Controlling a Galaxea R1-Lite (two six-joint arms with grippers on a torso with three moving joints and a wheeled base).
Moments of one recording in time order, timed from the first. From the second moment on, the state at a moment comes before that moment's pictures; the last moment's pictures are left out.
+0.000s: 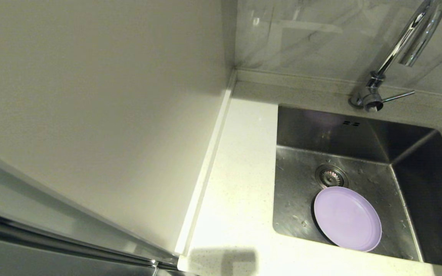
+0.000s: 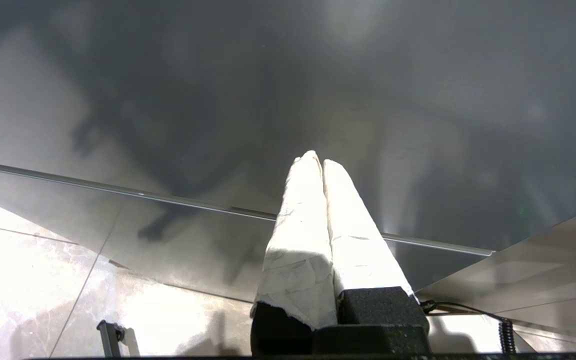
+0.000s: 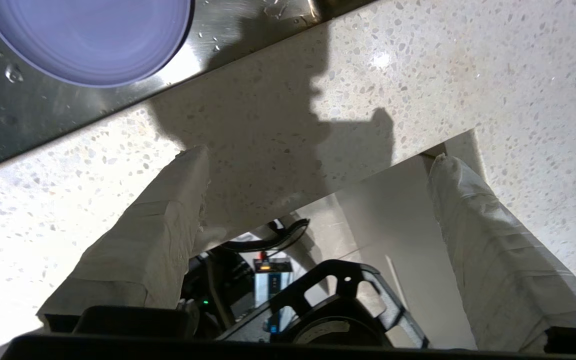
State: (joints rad) left arm 0.00 0.00 0.00 0.00 0.00 0.00; right arm -0.34 0.79 -0.53 0.55 -0.19 0.30
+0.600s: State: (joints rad) left arm 0.00 0.00 0.00 0.00 0.00 0.00; right arm -0.33 0.81 -0.56 0.43 -0.19 -0.04
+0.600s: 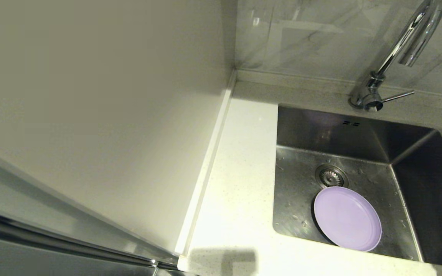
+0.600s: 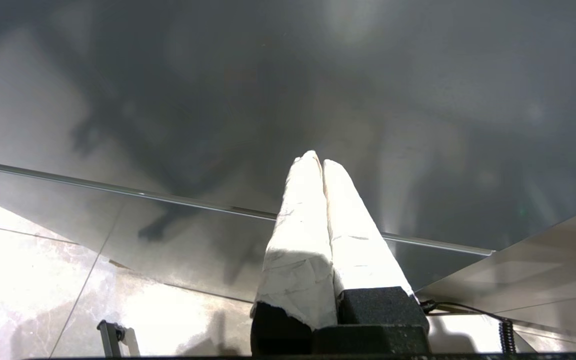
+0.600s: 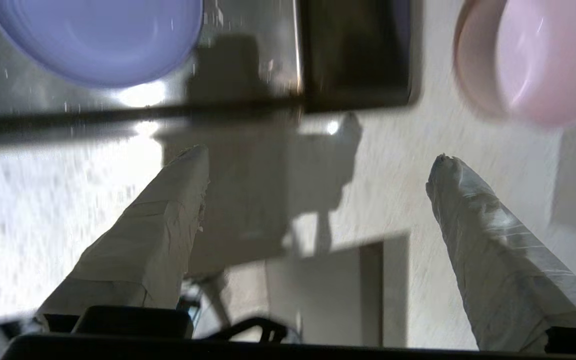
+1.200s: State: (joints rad) left arm 0.00 0.00 0.00 0.00 0.00 0.00; right arm -0.11 1.13 -0.68 -0.09 -0.22 -0.06
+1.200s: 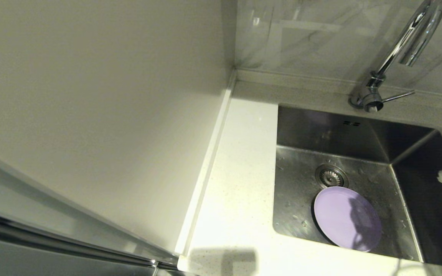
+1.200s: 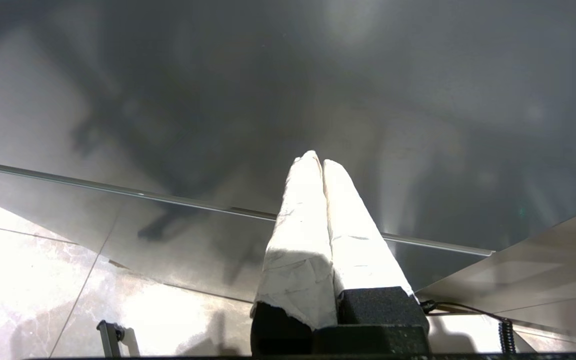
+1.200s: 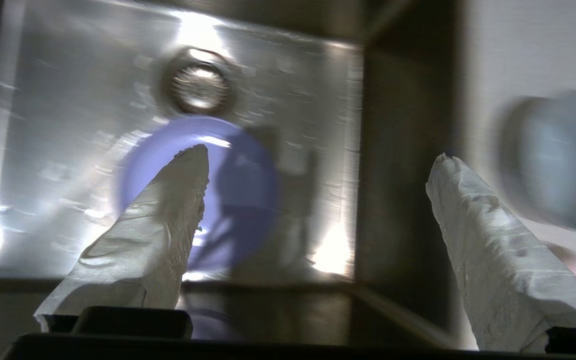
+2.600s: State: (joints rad) left arm 0.00 0.00 0.00 0.00 0.00 0.00; right arm -0.12 1.92 -0.79 -0.43 0.16 -0.02
